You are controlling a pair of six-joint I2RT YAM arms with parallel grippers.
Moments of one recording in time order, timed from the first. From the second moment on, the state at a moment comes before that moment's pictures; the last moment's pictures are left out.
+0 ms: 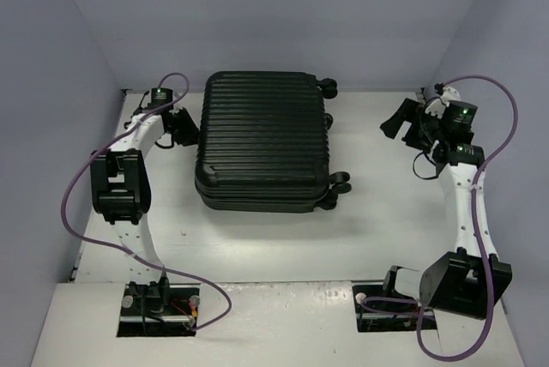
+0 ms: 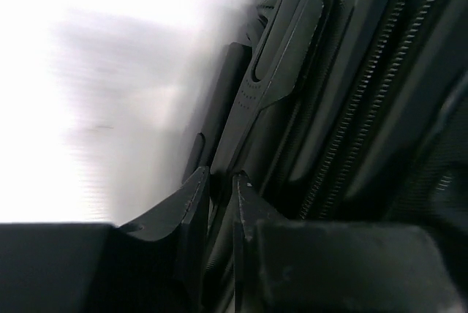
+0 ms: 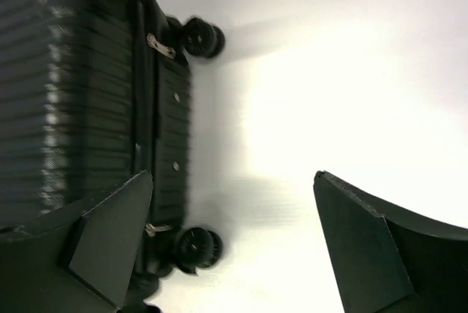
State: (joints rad) left arm -0.01 1.96 1.54 -0.55 0.35 -0.58; right arm -0.24 1.24 1.17 -0.47 -0.40 0.26
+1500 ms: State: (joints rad) left arm 0.05 1.12 1.17 -0.92 0.18 -0.53; right arm 0.46 1.32 0.91 -0.26 -0.29 0.39
